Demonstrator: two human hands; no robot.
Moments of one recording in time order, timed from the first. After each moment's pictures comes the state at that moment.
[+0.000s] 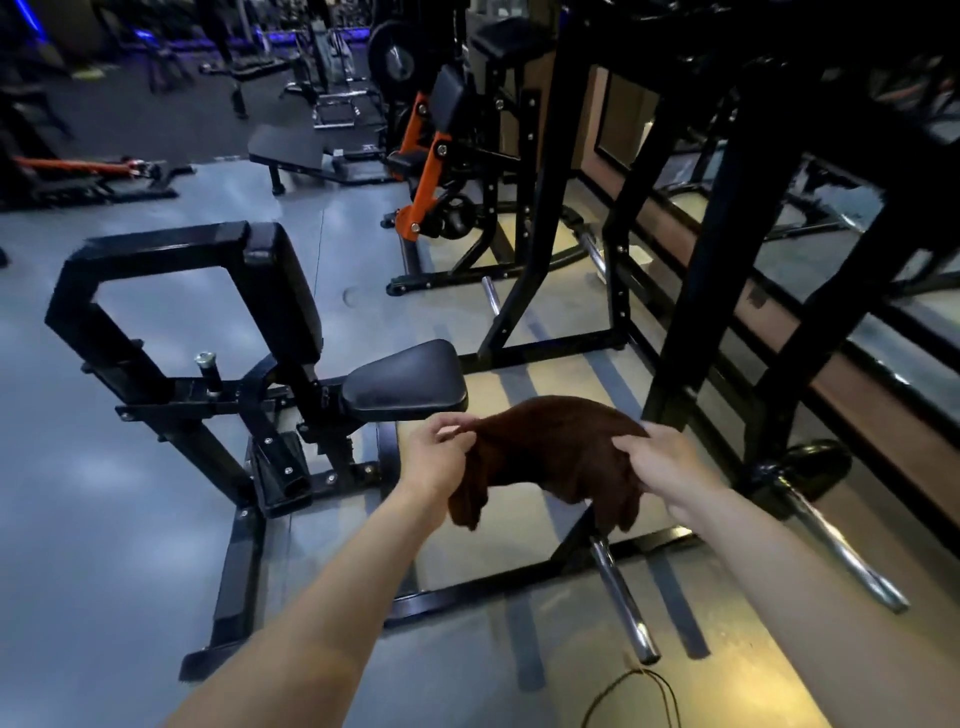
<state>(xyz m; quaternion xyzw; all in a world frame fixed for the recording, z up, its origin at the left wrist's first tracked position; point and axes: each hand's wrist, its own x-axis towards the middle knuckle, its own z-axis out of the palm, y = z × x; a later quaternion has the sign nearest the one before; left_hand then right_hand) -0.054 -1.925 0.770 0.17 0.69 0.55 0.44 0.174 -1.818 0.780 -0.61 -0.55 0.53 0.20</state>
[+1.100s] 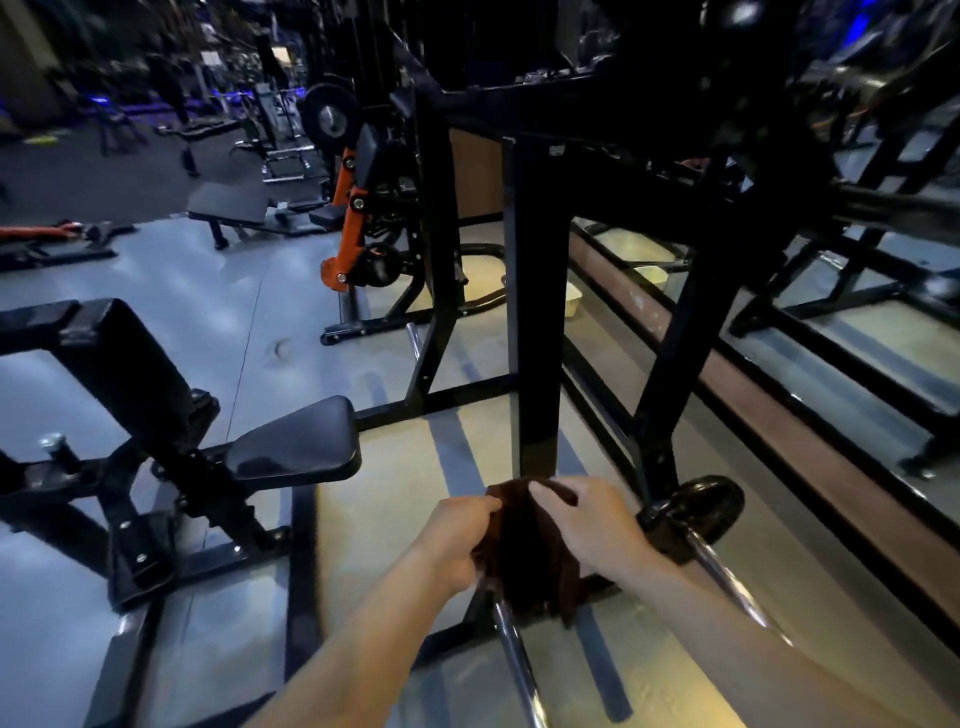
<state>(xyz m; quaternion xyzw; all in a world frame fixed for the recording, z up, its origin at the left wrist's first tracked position) 0.198 -1.772 0.786 0.12 0.68 0.44 0.57 0.356 -1.707 0.774 -0.46 -0.74 0.43 0.23</state>
